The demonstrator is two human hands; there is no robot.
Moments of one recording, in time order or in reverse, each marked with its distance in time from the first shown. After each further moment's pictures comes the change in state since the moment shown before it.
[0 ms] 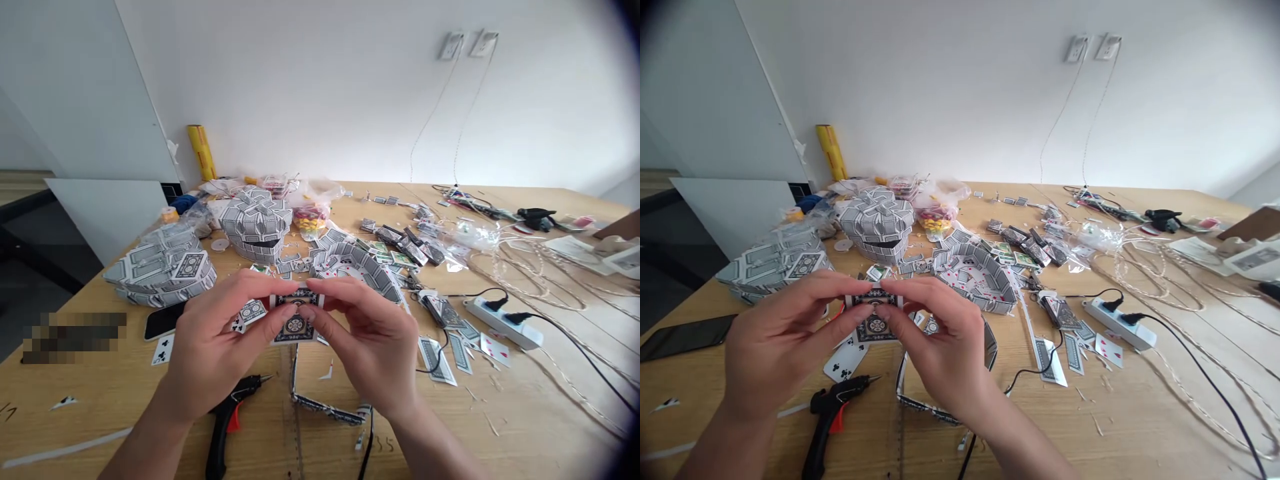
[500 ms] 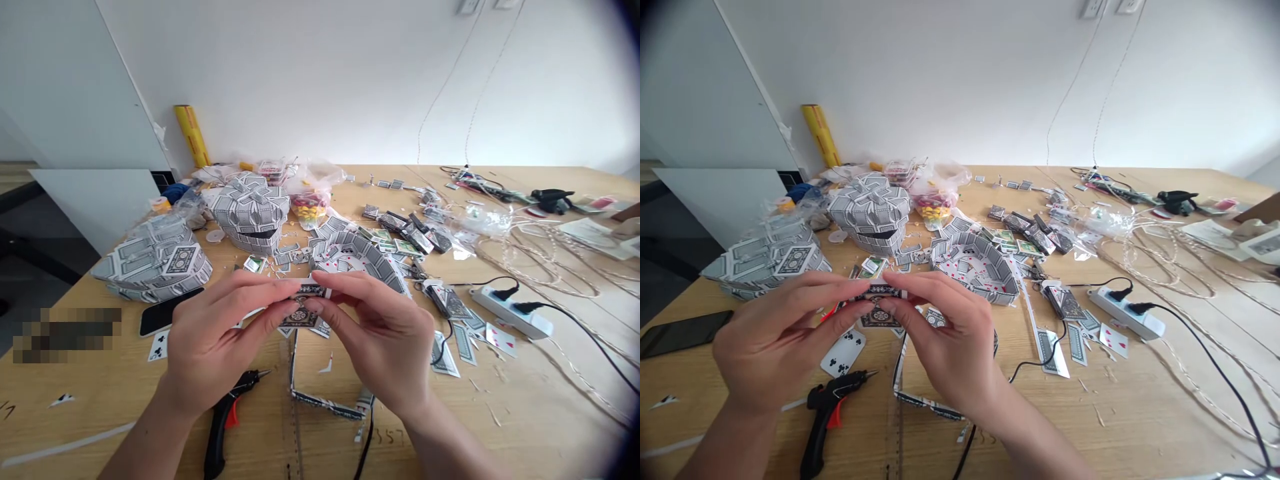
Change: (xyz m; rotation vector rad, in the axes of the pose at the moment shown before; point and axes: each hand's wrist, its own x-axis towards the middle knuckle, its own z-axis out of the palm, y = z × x) left_hand 0.006 -0.013 0.014 0.192 0.051 0.209; right_hand 0.005 0.009 -0.013 -0.081 0.031 0.003
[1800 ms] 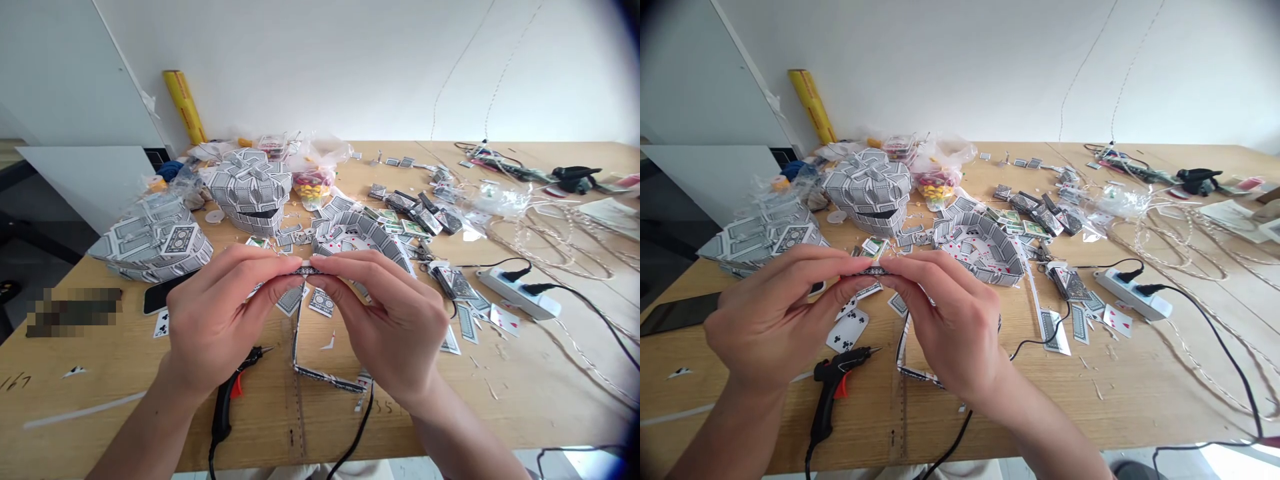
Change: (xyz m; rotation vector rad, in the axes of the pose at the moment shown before) left_hand -0.007 0.004 0.003 0.113 -0.020 -0.087; right_hand -0.004 -0.004 0.000 -0.352 0.012 -0.134
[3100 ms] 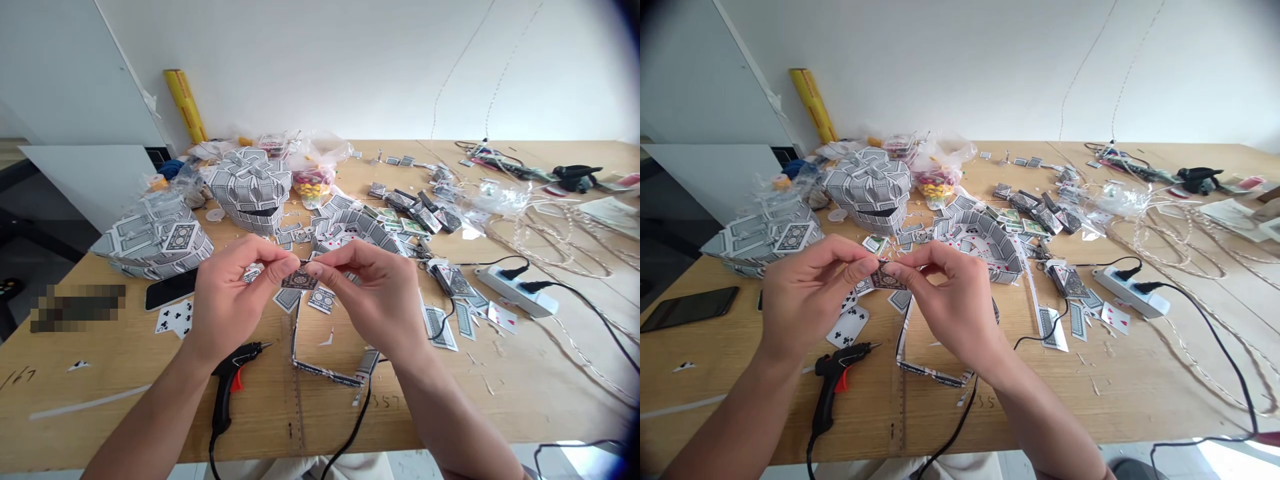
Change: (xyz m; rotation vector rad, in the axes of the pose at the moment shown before) left_hand 0.006 -0.009 0.014 -0.235 -0.067 -0.308; right_hand 0.013 0.009 0.000 0.248 -0.117 0.396
